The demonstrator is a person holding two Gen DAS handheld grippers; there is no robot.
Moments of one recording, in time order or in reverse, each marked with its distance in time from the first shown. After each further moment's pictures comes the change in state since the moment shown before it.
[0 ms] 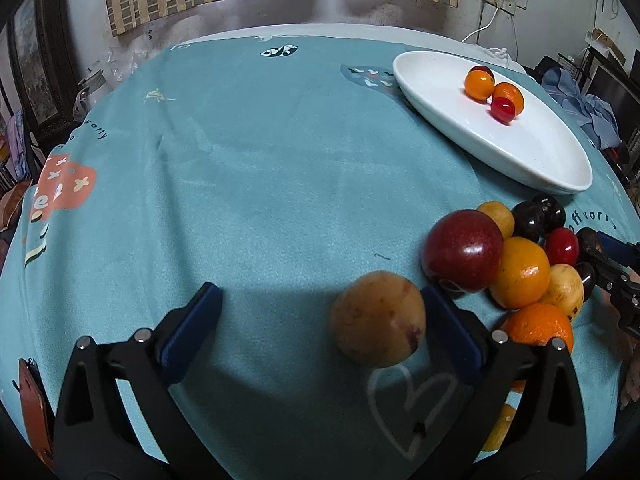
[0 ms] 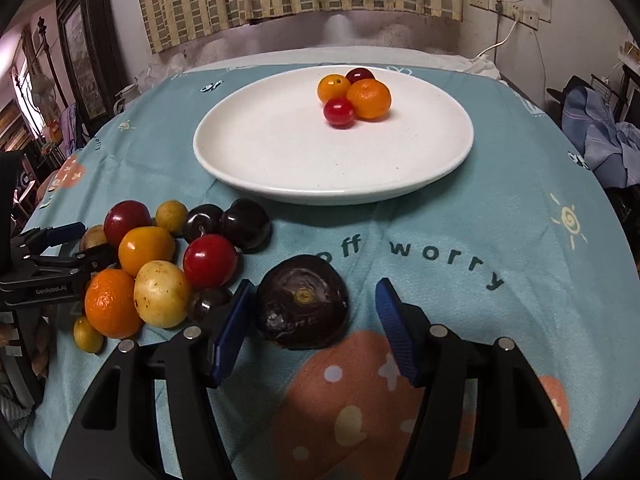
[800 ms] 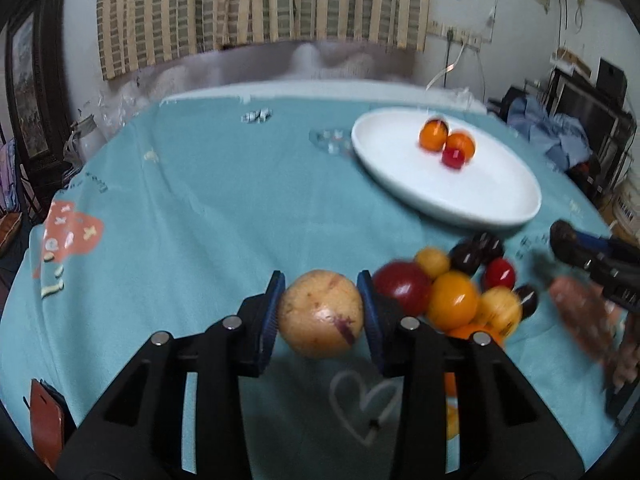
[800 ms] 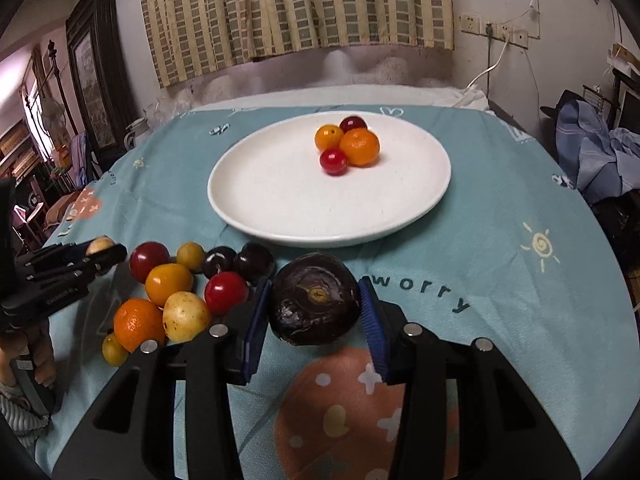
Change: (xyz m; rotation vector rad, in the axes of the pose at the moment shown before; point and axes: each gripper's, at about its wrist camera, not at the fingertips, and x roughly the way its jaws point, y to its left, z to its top) left arm -0.052 -0.010 0.007 0.036 -0.205 -0.087; right arm -0.041 -0.012 0.007 0.032 -0.158 0.033
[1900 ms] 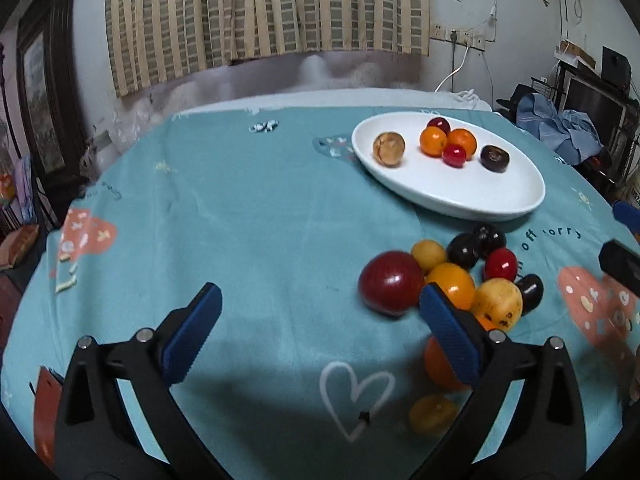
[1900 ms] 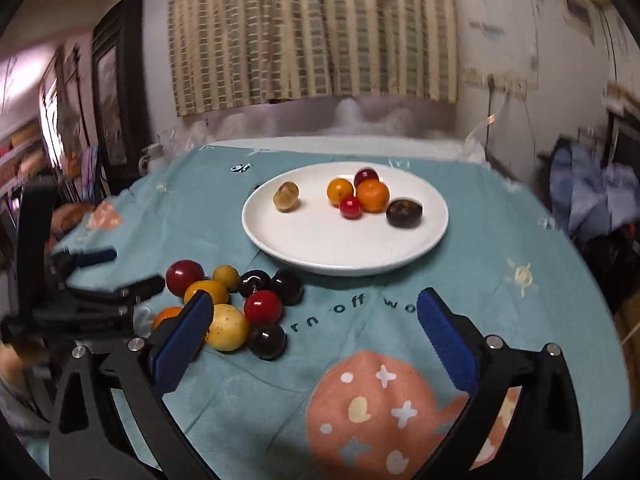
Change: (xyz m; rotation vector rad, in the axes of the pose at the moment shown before) left arm -0.001 -0.018 -0.018 0.050 -0.040 0.104; right arm -0.039 0.036 -0.013 -0.149 -0.180 -0.053
